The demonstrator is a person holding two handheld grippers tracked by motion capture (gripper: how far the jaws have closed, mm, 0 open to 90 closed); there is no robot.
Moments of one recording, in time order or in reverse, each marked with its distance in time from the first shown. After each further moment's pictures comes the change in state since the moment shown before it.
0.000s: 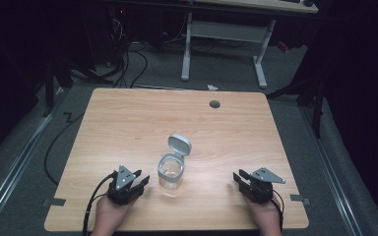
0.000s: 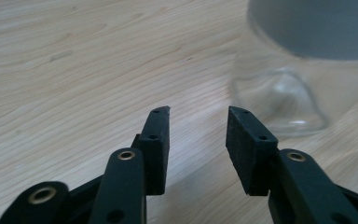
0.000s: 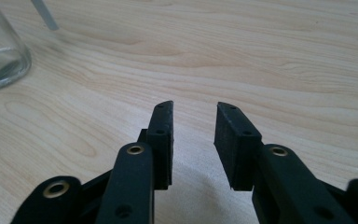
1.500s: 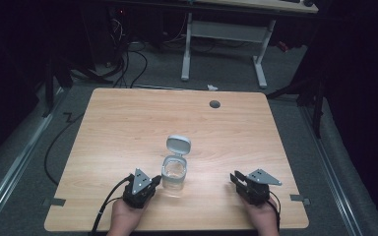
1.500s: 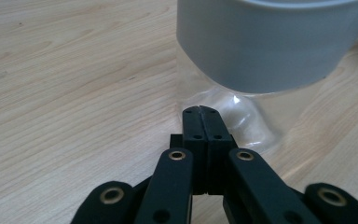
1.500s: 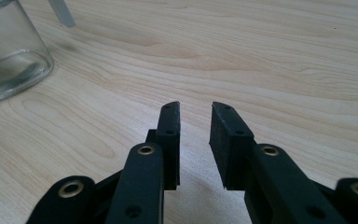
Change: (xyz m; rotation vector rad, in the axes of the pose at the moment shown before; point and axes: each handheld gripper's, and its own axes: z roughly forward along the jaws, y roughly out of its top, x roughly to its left) left arm -0.037 -0.015 0.007 0.017 -0.064 0.008; right arm 0.010 -0.001 0.003 -0.018 0.022 -0.023
